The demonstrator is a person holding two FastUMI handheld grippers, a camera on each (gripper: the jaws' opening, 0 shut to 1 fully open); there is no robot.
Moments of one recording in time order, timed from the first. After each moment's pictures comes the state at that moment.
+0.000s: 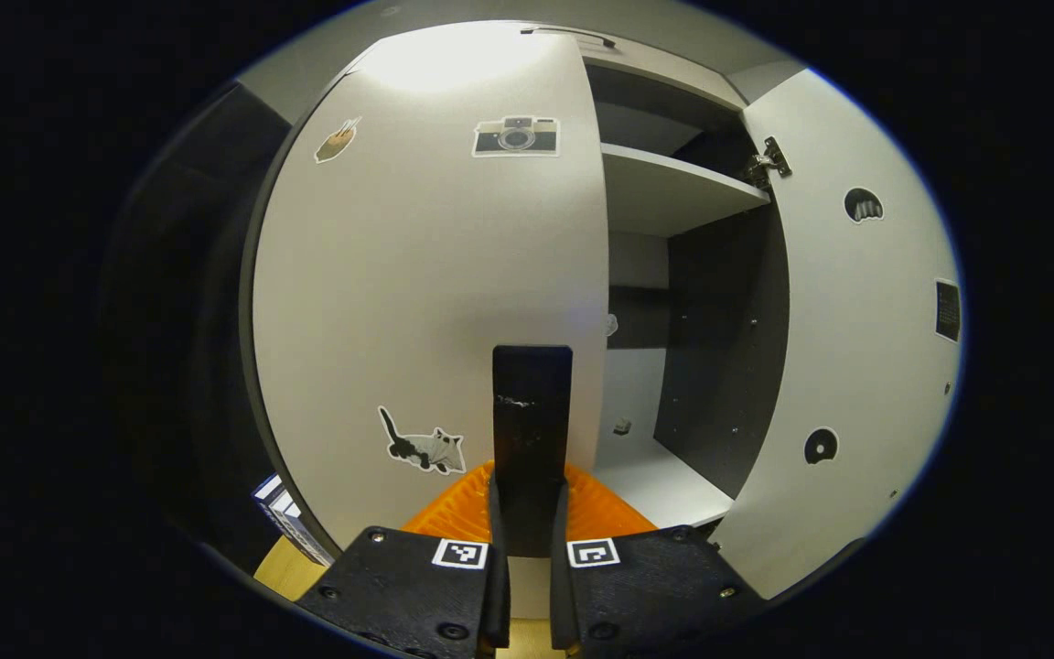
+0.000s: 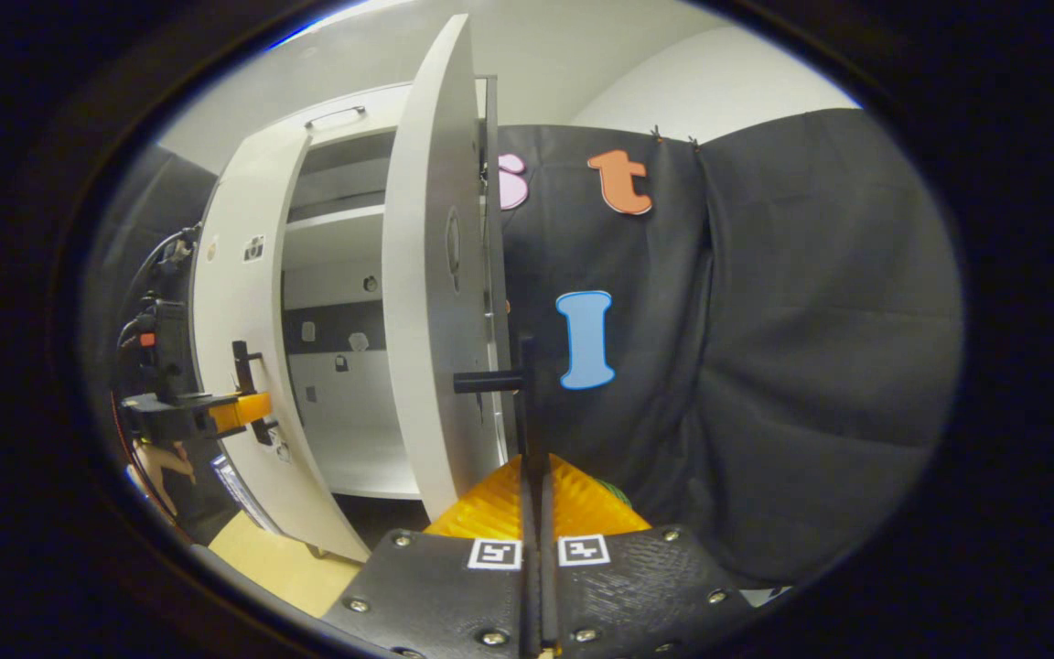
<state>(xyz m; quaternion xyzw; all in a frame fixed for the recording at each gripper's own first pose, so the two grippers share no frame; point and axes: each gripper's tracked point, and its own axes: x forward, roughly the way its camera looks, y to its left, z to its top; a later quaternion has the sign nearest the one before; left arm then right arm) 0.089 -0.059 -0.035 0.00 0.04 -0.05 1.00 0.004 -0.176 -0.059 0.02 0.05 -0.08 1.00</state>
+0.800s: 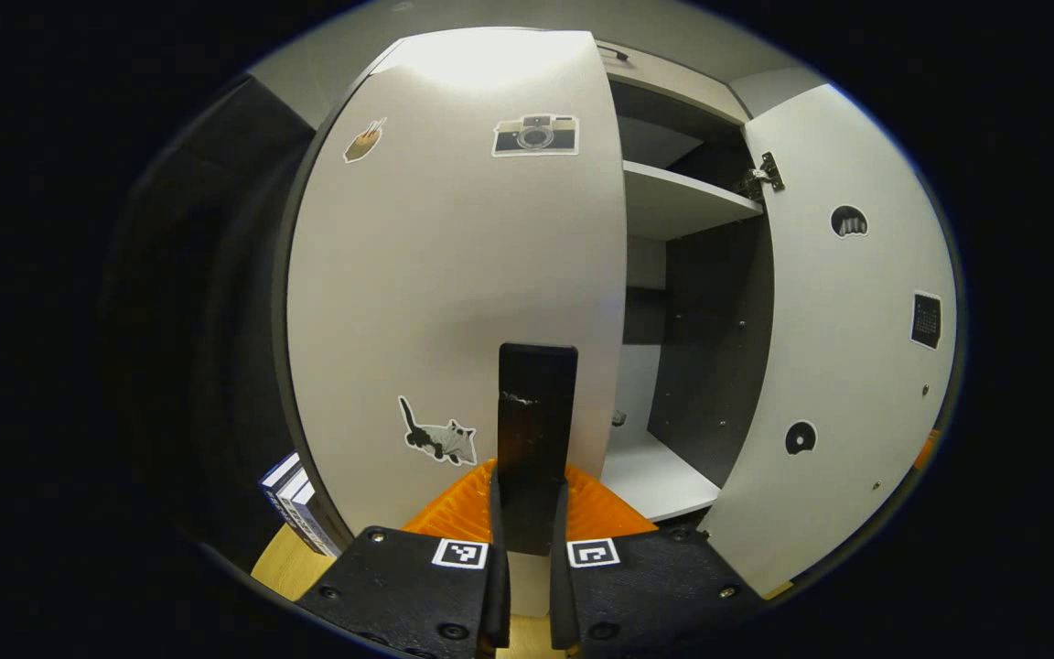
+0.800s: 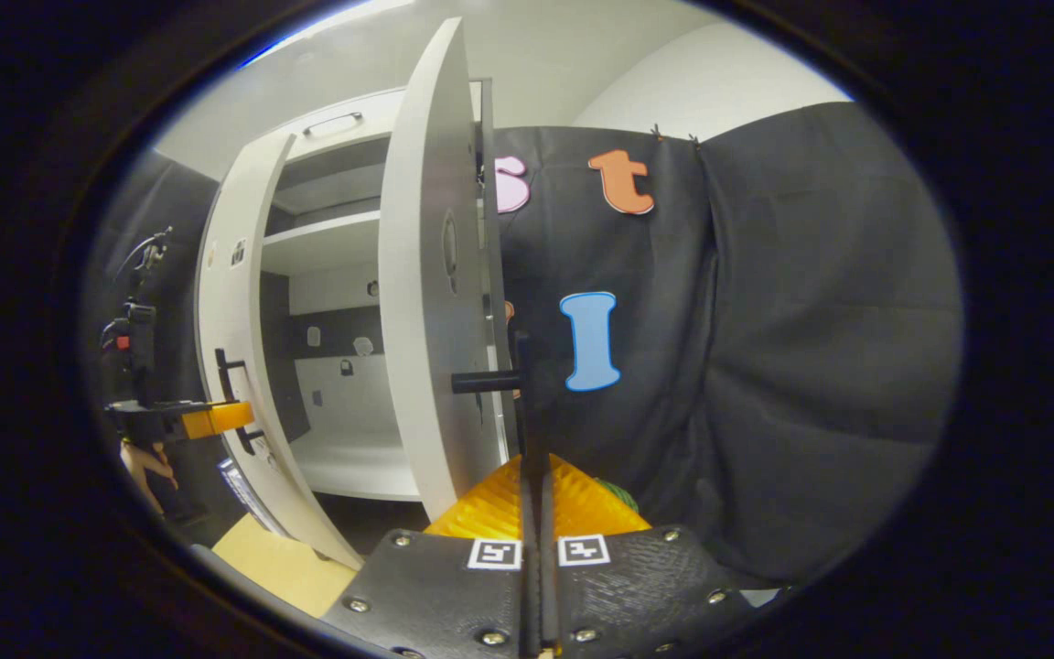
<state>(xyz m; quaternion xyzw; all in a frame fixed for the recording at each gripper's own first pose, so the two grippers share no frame) 0.055 -0.044 -0.035 -0.01 0.05 -0.06 1.00 0.008 -0.177 -0.060 0.03 0.05 -0.07 1.00</state>
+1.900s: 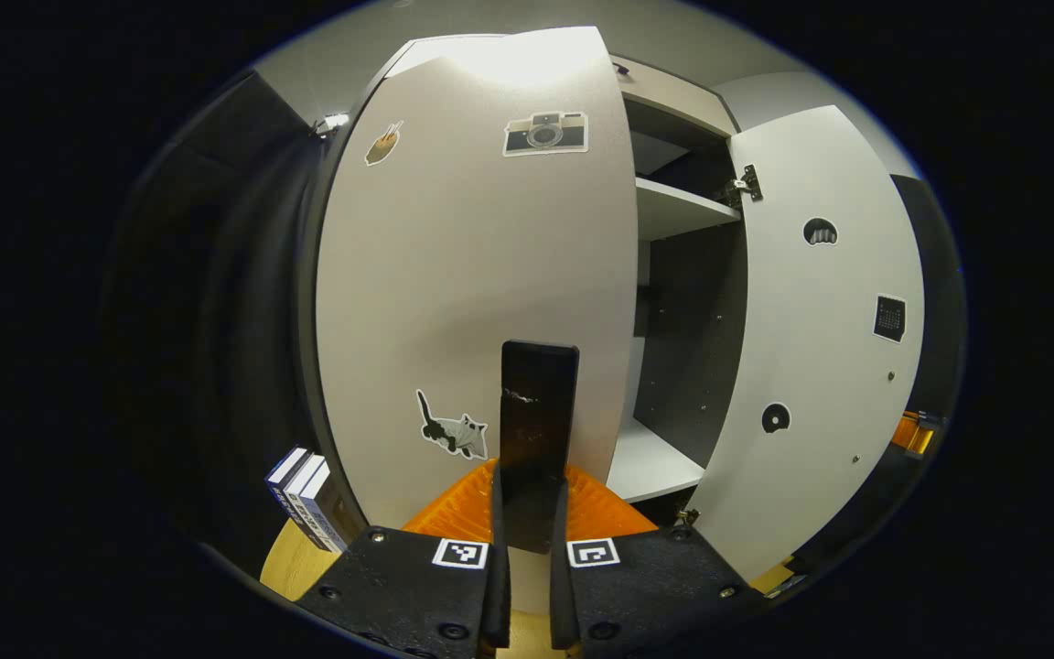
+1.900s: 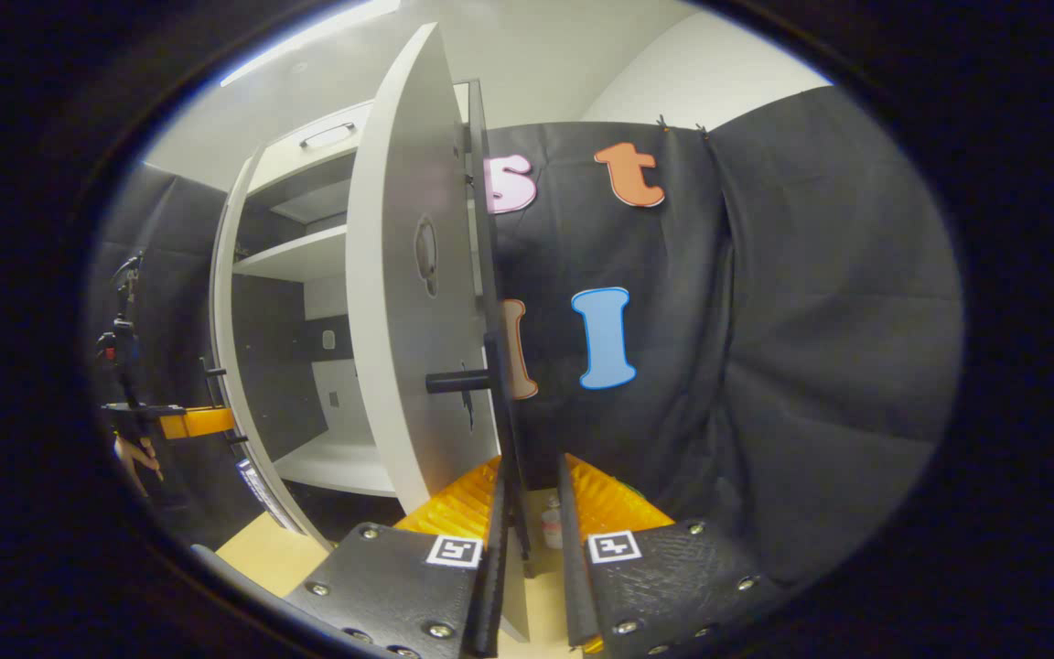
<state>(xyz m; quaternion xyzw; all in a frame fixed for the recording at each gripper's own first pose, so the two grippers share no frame) 0.019 -0.021 -0.038 -0.01 0.06 -0.09 0.99 0.010 -0.199 -0.056 0.04 0.05 -0.03 1.00</state>
